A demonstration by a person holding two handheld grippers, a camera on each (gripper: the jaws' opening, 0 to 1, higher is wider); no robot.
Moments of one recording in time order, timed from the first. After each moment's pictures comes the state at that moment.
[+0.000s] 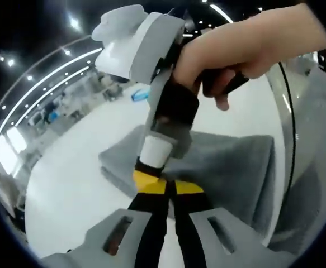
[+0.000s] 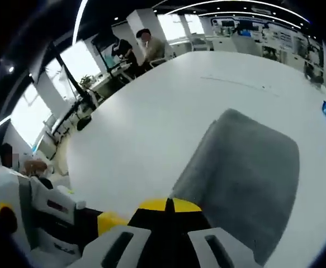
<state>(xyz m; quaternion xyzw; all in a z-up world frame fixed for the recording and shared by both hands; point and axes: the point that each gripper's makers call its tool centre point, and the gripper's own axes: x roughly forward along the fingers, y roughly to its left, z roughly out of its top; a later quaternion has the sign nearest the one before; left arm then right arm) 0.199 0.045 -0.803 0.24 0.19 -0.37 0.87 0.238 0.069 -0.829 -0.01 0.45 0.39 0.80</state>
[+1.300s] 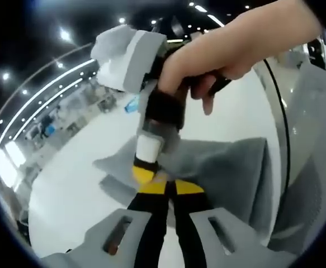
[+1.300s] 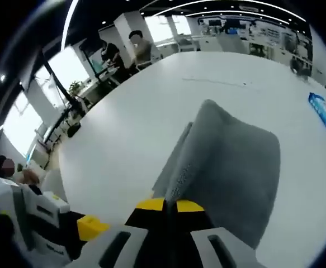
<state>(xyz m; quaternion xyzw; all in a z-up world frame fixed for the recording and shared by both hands) 0.192 0.030 -0.791 0.26 0.16 -0.40 0.87 0.250 0.040 -0.825 -0.01 0.46 0.34 0.82</state>
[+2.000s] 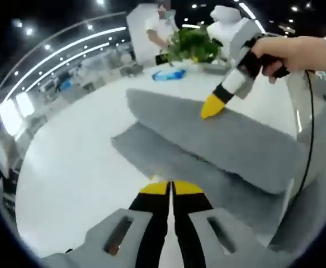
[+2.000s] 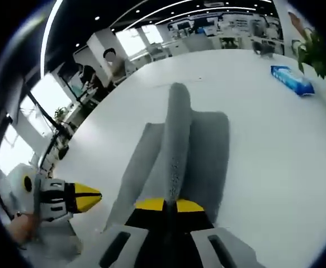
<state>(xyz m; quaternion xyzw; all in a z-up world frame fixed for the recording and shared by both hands) 0.207 0.090 -0.843 0.17 0.32 -0.29 0.89 0.250 -0.047 -0.833 0.07 0.46 0.26 0.85</state>
